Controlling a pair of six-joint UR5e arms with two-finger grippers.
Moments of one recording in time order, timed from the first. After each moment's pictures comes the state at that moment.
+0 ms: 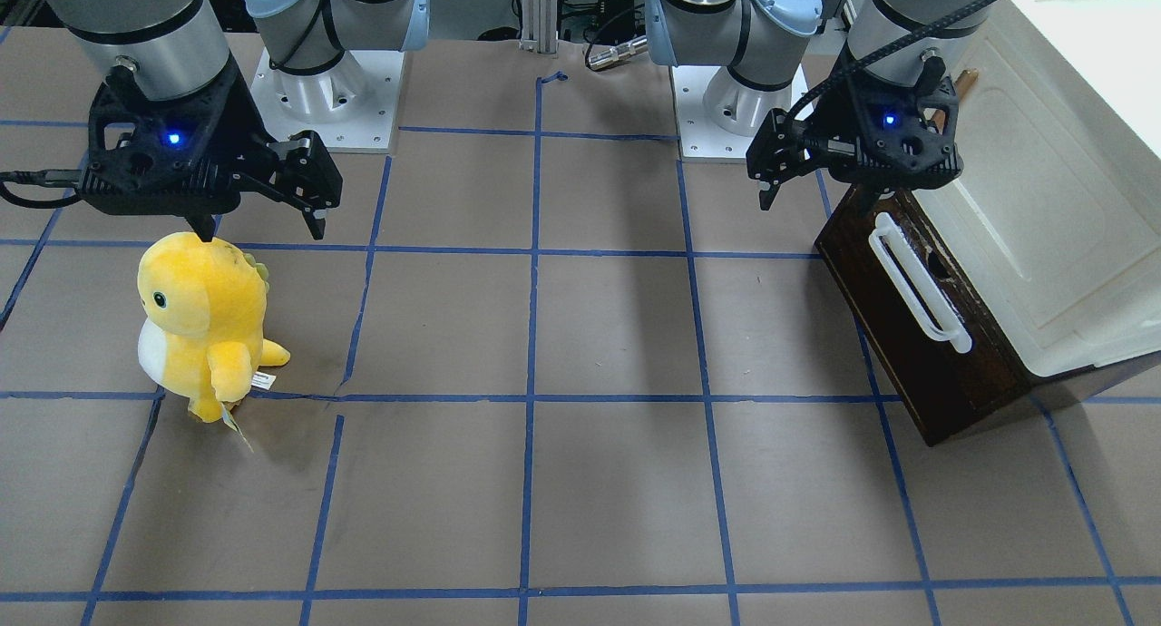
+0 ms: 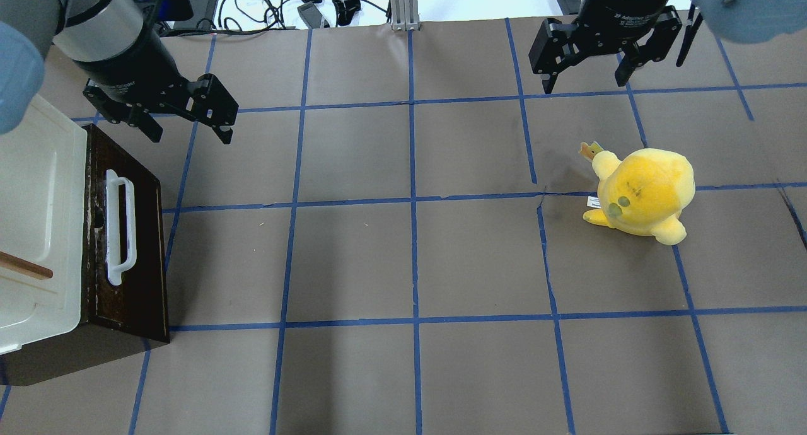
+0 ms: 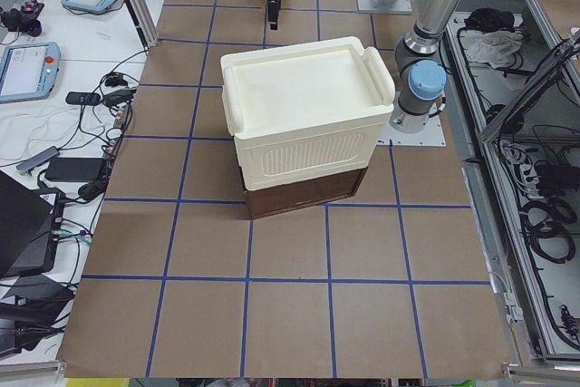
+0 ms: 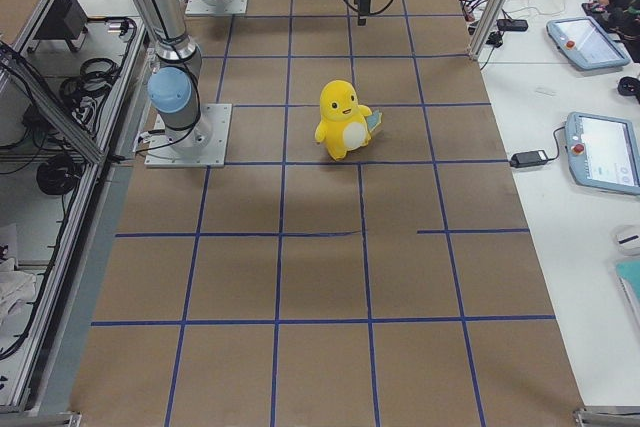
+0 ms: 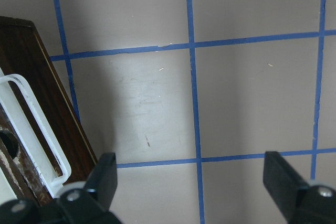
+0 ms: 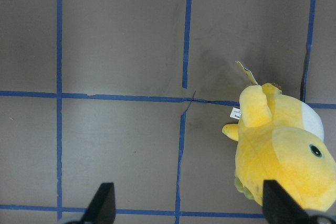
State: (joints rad) left arm -1.53 -1.55 -1.58 -1.58 1.58 0.11; right arm 1.60 -1.48 1.44 -1.57 -1.58 -0.02
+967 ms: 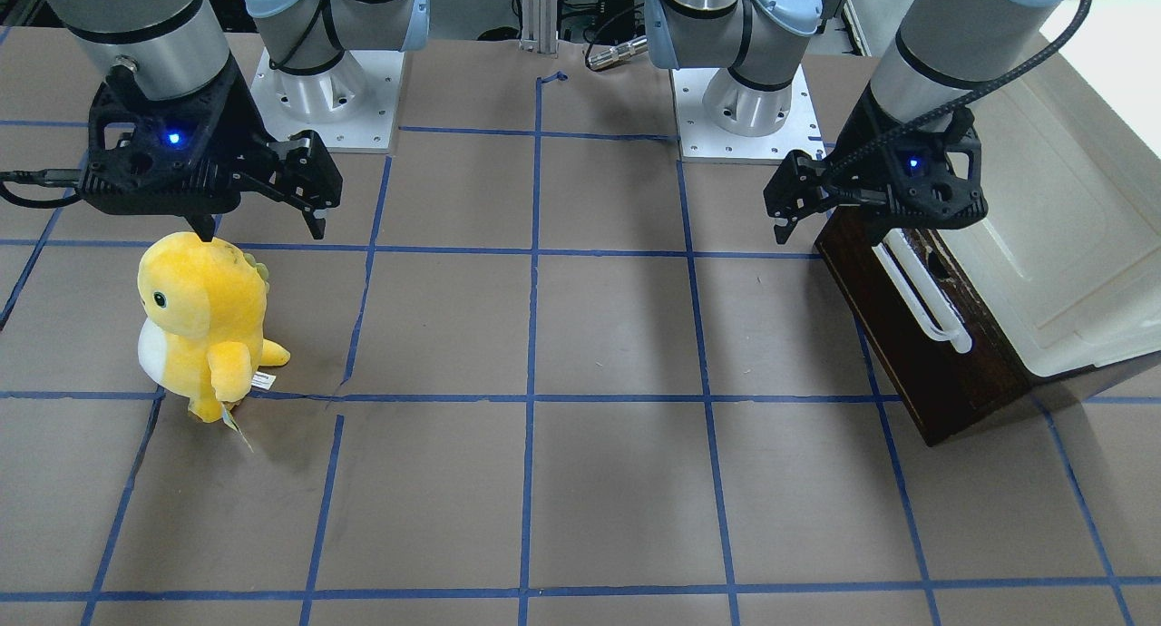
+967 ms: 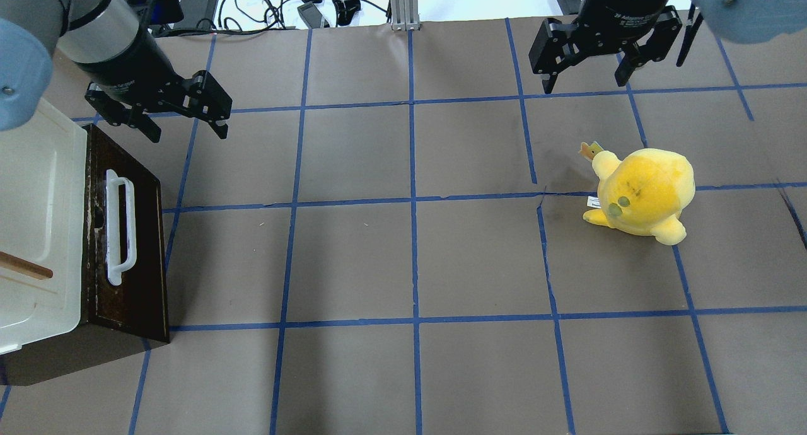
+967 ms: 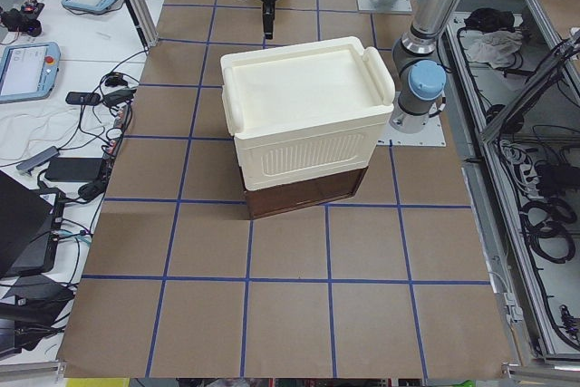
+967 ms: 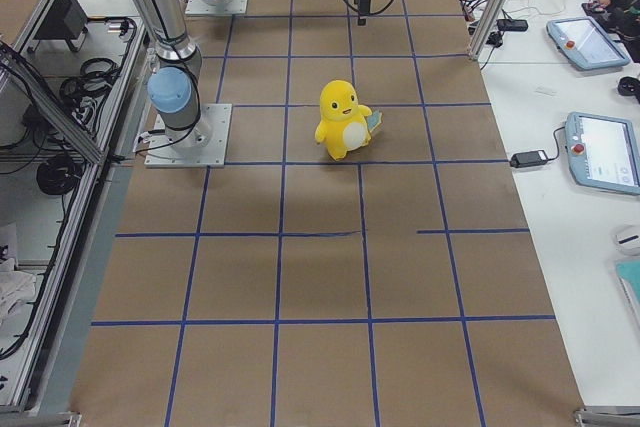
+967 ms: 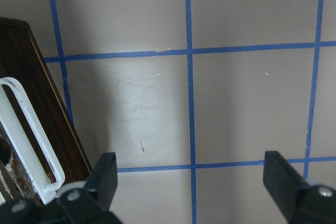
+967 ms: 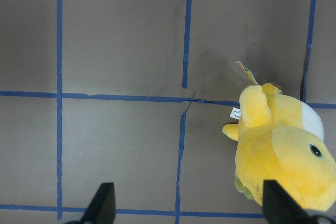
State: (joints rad) left arm -1.48 -1.59 -1.61 -1.50 1.57 0.06; right arm 1.60 -1.48 1.44 -1.57 -1.58 -0.02
